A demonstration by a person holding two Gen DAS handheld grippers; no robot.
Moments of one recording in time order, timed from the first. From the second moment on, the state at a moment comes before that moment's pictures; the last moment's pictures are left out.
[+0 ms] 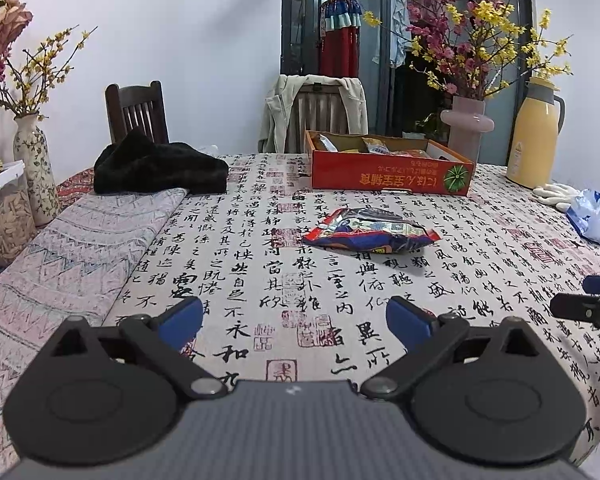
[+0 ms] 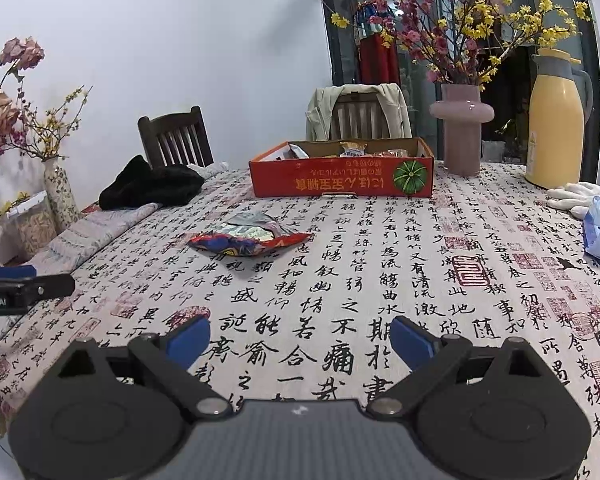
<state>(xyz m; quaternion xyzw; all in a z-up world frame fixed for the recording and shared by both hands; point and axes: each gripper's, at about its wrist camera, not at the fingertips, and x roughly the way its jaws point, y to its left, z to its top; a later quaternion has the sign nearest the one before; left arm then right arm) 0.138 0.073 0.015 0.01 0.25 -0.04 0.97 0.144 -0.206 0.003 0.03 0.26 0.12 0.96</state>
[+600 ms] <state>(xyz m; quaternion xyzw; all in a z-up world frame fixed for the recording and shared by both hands) 0.237 0.081 0.050 0.00 0.25 -0.10 0.96 0.236 -0.197 0.035 0.10 0.29 0.15 0.94</state>
